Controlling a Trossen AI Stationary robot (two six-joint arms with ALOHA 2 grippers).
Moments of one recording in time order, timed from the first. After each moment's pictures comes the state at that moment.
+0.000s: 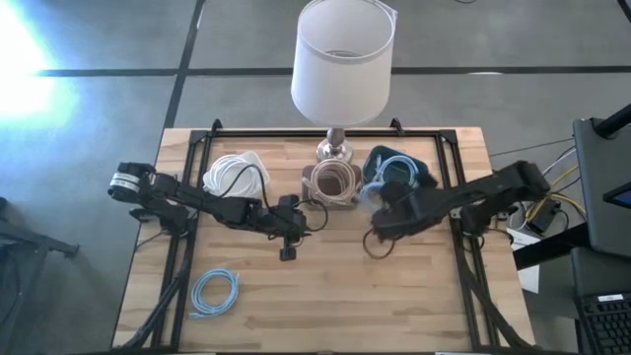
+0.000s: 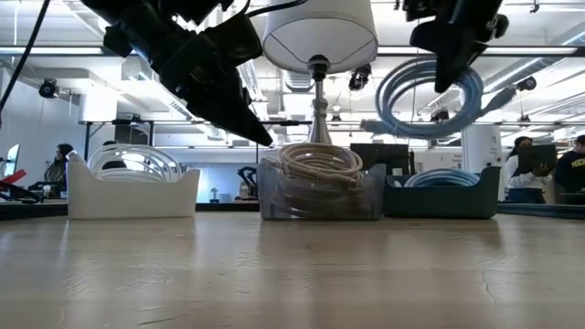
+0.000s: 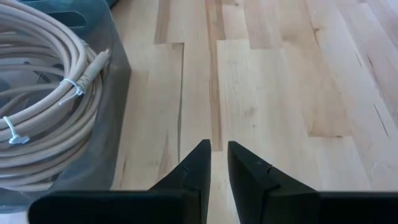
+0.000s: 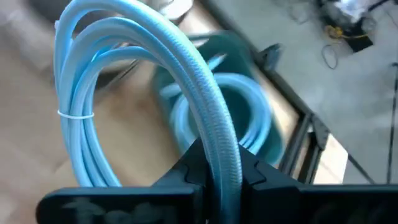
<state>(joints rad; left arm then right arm) -0.14 1.50 0.83 0.01 -0.13 -0.04 0.25 1.51 1.29 -1.47 0.76 1.08</state>
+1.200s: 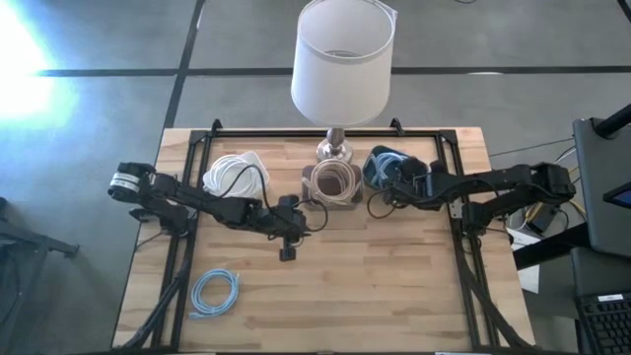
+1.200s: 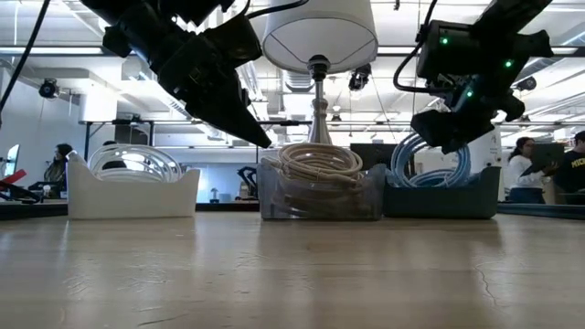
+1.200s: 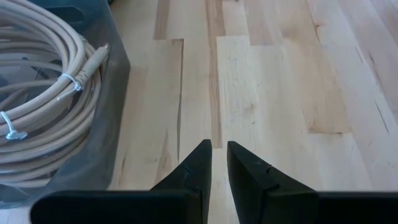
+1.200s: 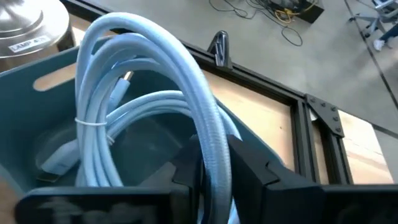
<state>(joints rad) -0.14 1.50 0.83 0.00 -0.13 -0.05 -0.12 1.27 0.67 -0.75 0.96 0.96</state>
